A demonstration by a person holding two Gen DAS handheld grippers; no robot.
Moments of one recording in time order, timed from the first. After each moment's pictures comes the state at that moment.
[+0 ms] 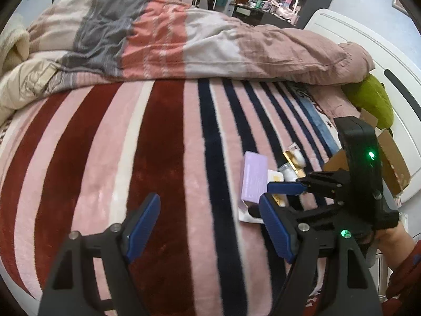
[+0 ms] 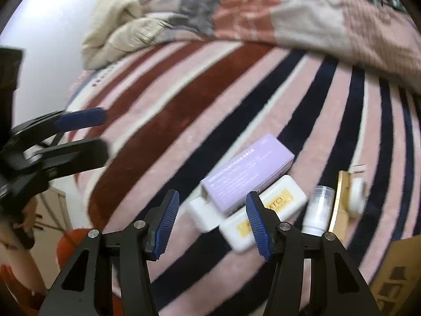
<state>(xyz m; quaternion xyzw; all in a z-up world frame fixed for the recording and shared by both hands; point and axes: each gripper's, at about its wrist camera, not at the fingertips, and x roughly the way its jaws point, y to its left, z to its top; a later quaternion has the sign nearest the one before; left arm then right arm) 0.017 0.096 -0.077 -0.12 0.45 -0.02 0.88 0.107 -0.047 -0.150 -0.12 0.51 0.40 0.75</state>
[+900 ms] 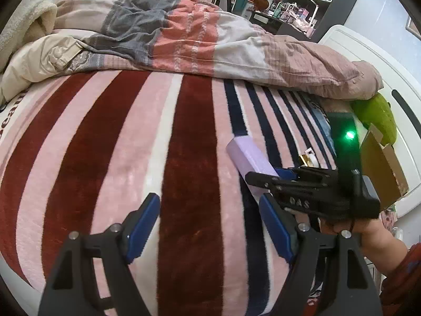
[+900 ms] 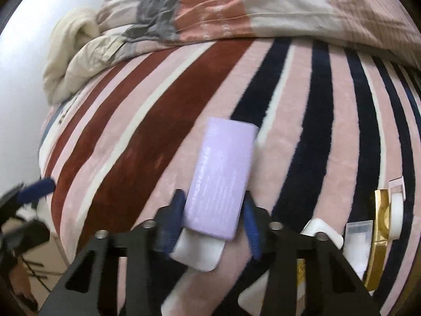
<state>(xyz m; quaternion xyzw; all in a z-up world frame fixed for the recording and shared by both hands) -0.010 0.136 -0.083 -0.17 0.44 0.00 0.88 0.126 -0.007 -0.166 -0.07 0.49 0.35 0.79</state>
